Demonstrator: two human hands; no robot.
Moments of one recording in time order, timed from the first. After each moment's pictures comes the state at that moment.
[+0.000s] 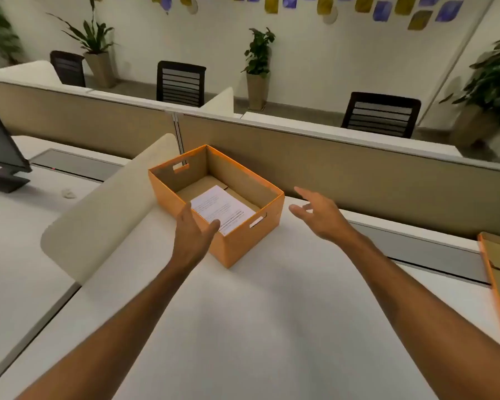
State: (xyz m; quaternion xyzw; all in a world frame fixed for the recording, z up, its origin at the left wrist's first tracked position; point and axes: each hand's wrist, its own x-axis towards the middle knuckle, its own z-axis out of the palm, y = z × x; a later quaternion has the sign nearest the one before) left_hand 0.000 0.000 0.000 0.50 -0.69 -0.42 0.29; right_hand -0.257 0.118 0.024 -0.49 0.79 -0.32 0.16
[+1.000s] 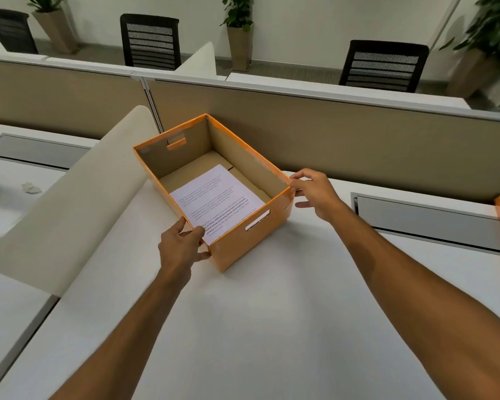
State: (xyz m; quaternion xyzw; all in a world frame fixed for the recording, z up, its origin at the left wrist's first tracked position) left_hand -0.011 -0.033 -0.056 0.57 -0.49 -0.59 0.30; right_hand -0.295 0.035 -0.046 -0.24 0.78 -0.48 0.31
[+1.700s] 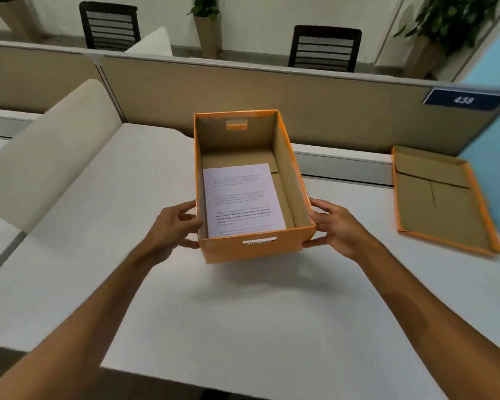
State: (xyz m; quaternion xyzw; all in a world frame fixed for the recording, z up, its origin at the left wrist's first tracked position) left_hand 0.000 0.184 -0.016 0.40 -0.69 -0.60 0.11; right_hand -0.268 0.411 -0.027 -0.20 0.70 -0.53 0.44
